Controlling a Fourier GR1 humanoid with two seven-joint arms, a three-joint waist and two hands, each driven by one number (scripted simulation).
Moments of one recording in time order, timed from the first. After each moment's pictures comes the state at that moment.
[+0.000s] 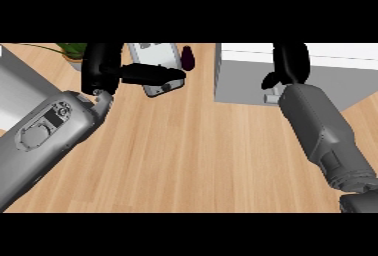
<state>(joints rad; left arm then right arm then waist) -0.90 0.53 -0.61 -1.32 0.49 0.77 0.26 -1.04 -0.21 -0.22 -0.31 1.23 -0.73 -0.08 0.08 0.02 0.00</state>
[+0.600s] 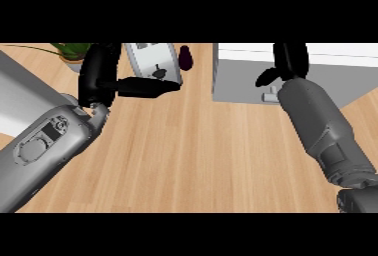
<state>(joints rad) -0.80 0.53 -0.60 -1.37 0.47 0.77 0.23 -1.08 -0.21 -0.34 -0.28 1.08 -0.68 -0.29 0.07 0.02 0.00</state>
